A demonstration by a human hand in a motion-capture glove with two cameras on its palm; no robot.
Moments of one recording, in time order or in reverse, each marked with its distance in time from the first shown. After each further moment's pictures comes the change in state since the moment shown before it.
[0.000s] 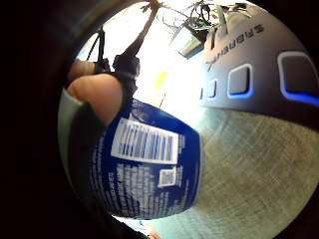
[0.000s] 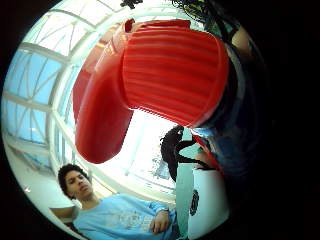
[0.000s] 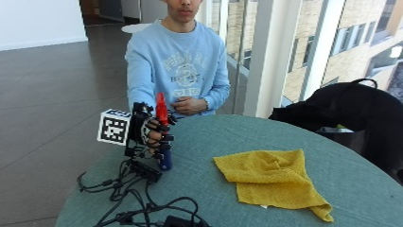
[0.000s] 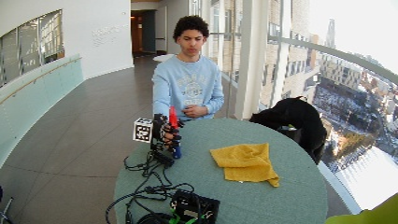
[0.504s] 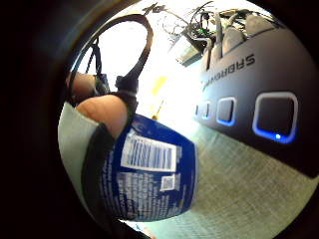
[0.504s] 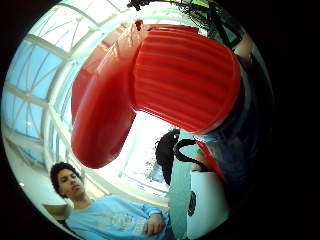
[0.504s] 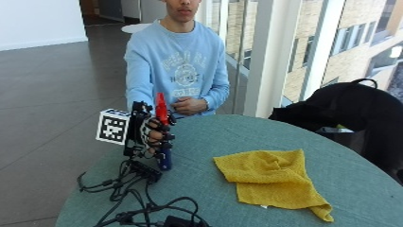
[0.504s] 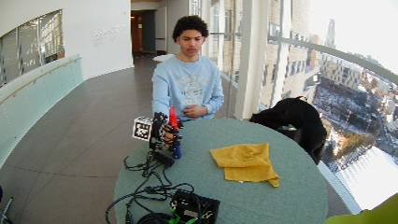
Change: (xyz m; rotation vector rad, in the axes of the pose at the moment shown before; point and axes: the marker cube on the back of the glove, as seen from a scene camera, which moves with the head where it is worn) arm -0.002 -0.006 -0.002 0.032 0.015 -0.042
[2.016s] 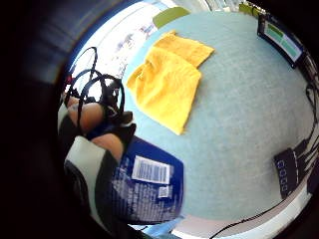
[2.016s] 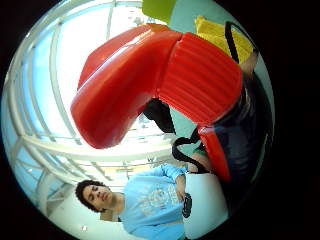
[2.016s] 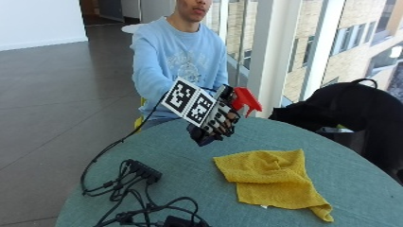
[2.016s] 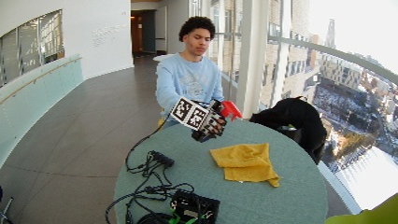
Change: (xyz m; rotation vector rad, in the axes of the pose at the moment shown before) arm -0.094 -0.041 0.151 -0.808 0.366 0.076
